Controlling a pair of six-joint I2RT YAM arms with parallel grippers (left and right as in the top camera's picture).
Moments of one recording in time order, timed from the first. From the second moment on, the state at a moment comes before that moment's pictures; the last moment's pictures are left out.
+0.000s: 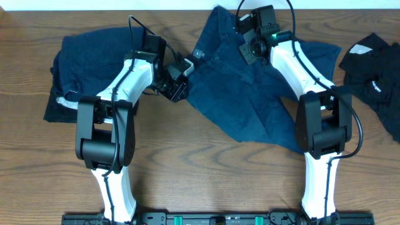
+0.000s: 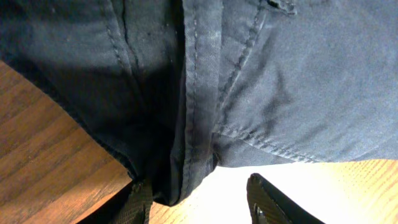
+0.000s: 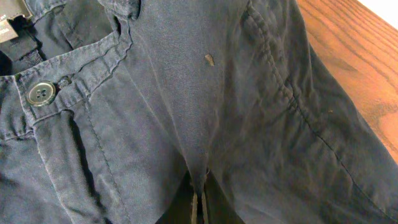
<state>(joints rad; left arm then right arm) -0.18 2.09 1.49 -0.80 0.41 0.51 0.25 2.26 1.85 -0.59 -0.01 -0.30</state>
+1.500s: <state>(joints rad) -0.20 2.04 1.49 -1.00 0.41 0.51 0.25 2.26 1.85 -0.48 -0.03 -0.30</state>
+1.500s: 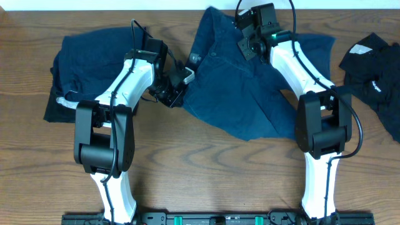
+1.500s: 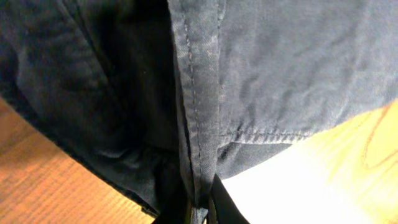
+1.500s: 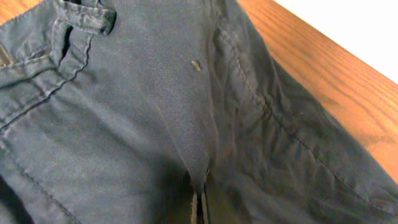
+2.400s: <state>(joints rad) -0.20 2.05 1.45 -0.95 0.41 0.51 0.26 2.43 1.84 -0.29 -0.05 -0.27</state>
